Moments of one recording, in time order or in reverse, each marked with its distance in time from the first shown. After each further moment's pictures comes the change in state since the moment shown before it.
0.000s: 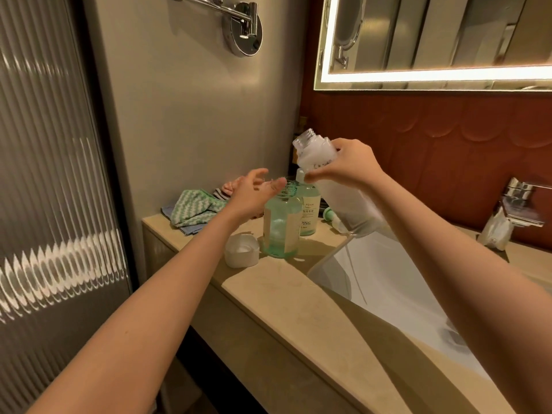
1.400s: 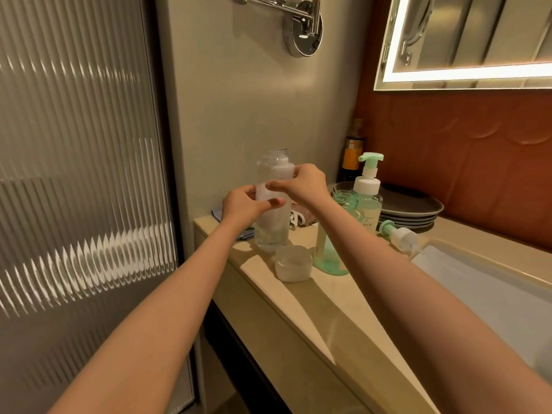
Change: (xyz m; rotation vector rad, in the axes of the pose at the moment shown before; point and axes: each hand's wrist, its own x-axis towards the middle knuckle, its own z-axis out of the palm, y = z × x) left_hand 0.005 -0.049 -0.078 0.131 0.336 -0.182; right_hand 0.039 -0.096 0.131 0.386 -0.140 0.012
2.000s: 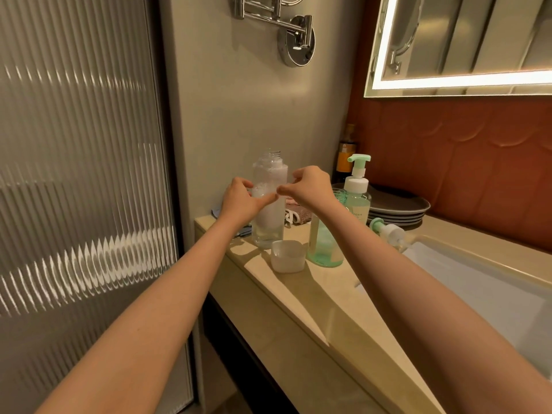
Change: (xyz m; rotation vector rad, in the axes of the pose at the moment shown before) left_hand -0.024 0.020 -0.008 0.162 0.052 0.045; right_hand -0.031 -0.003 -0.021 -0.094 0.049 -0.028
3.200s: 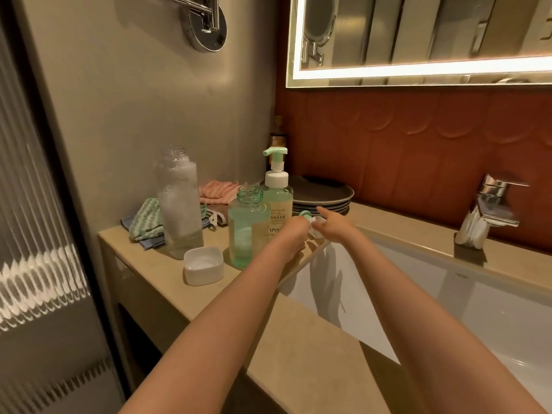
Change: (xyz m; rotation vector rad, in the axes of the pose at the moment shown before) left_hand -0.055 0.103 0.191 -0.378 -0.618 -0.414; right_hand -0.011 0.193 -0.084 -0.336 -0.197 0.443
